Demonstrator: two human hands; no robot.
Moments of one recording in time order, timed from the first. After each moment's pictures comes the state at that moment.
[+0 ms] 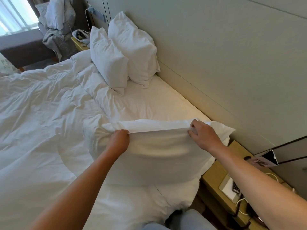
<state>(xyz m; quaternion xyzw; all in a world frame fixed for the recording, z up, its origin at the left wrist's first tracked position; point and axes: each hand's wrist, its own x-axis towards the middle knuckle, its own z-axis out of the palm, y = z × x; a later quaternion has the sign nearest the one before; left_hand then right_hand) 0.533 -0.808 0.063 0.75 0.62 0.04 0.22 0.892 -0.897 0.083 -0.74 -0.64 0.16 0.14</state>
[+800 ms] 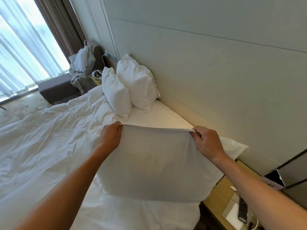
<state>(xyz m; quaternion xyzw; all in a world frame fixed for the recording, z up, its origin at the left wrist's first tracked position) 0.628 -0.837 0.215 0.74 0.63 0.20 0.12 0.985 -0.947 0.167 -0.69 -0.61 0.14 0.37</state>
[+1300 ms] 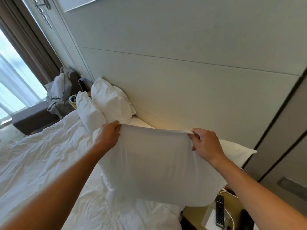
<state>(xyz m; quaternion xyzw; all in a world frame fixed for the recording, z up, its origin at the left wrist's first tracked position) 0.807 -0.830 0.255 0.81 0.54 0.21 0.10 1.139 -1.021 0.210 -0.73 -0.54 0.10 0.41</state>
